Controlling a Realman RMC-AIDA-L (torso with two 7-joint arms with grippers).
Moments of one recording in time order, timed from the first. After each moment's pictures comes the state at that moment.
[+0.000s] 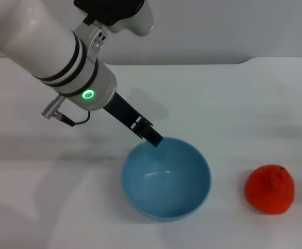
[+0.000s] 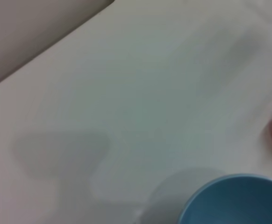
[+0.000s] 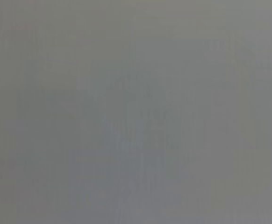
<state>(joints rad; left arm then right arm) -0.73 -2.07 1.60 1.44 2.52 1.53 -2.88 0.34 2.07 -0.70 -0.10 -0.73 -1.33 0.38</state>
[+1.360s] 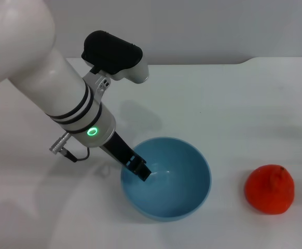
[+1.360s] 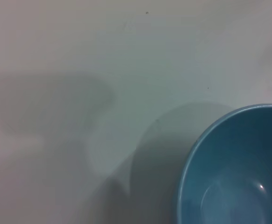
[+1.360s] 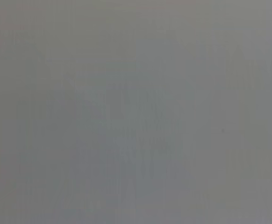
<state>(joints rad) -0.74 -2.07 1.70 1.16 2.46 1.41 -2.88 0.34 2.07 -0.69 -0.10 -0.72 -1.34 0.38</state>
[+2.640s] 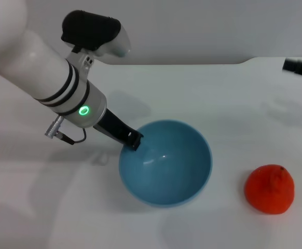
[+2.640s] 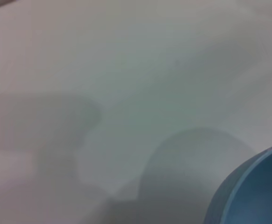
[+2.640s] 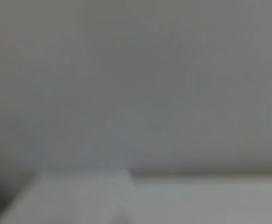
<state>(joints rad) -0.73 -2.07 1.56 1.15 2.46 1.37 -2.88 0.37 1.98 -0.82 -0.98 -1.83 -1.35 2.12</state>
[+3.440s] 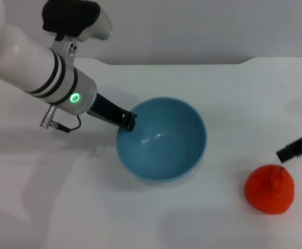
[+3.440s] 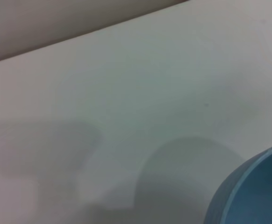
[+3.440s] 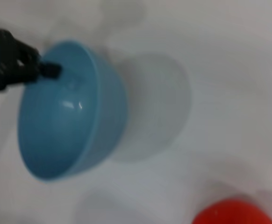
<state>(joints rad) -0.70 -2.06 1.50 1.16 2.46 1.29 -2.88 0.67 1.96 -0.88 -1.16 -2.50 -1.91 2.57</state>
